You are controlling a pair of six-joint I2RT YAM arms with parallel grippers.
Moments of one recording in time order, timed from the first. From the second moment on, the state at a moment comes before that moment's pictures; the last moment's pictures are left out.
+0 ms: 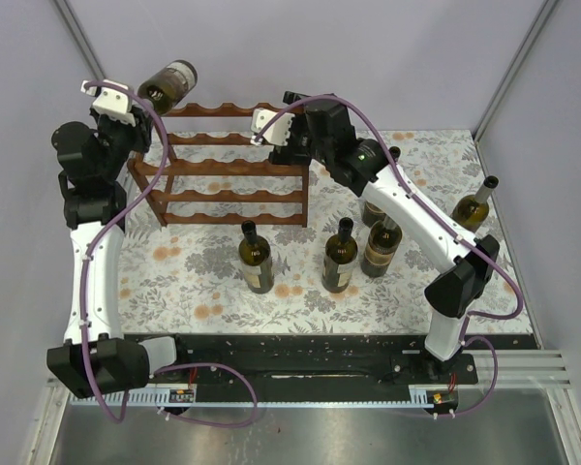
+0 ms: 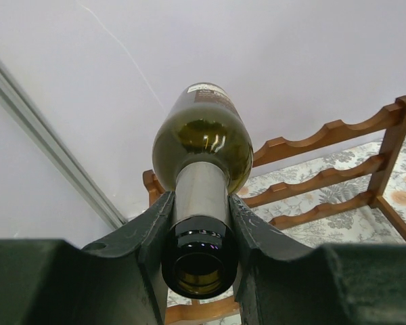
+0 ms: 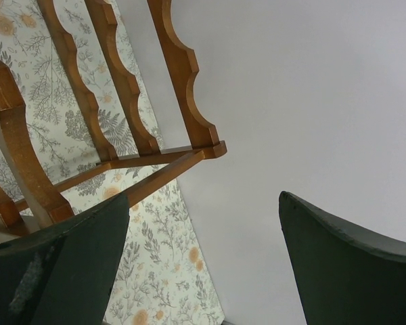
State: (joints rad) left arm 0.17 1.19 1.37 -0.05 0.40 0.19; right arm 0.73 1.82 2.00 -0.48 0.14 -0.97
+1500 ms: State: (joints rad) left arm 0.22 0.44 0.98 -0.26 0.34 0.07; right arm 0.73 1.68 1.78 -0.39 0.18 -0.90
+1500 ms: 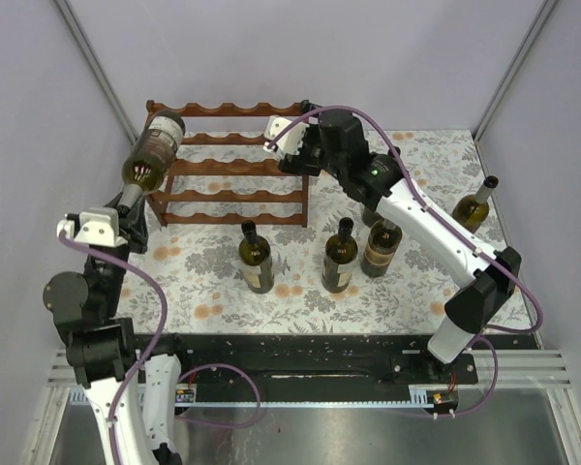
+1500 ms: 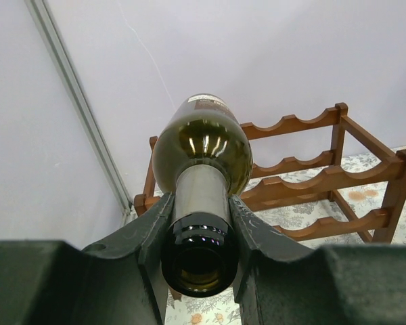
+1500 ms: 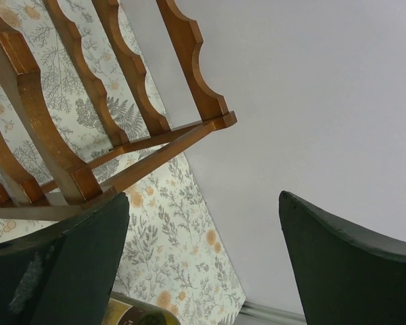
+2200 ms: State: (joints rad) left arm 0.22 0.01 0.71 -0.49 0.23 0.08; right arm 0.73 1.62 1.72 -0.36 0.17 -0.88
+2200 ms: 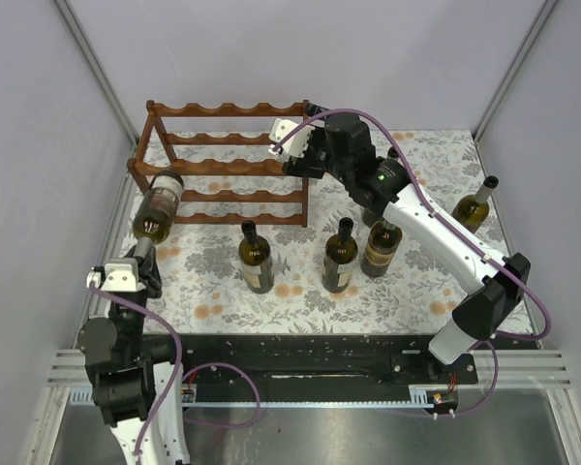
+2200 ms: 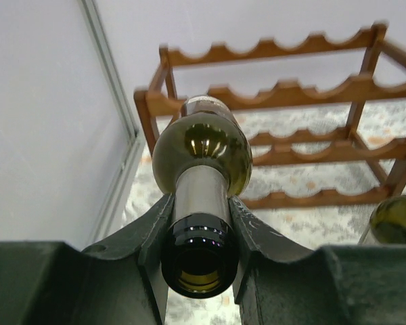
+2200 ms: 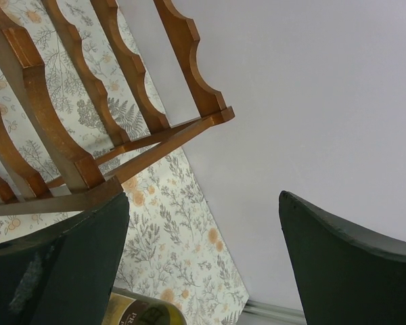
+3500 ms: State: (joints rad) left arm 0.11 0.01 0.43 -0.29 0.10 0.18; right arm 0.73 1.65 1.71 -0.34 0.17 -0.89
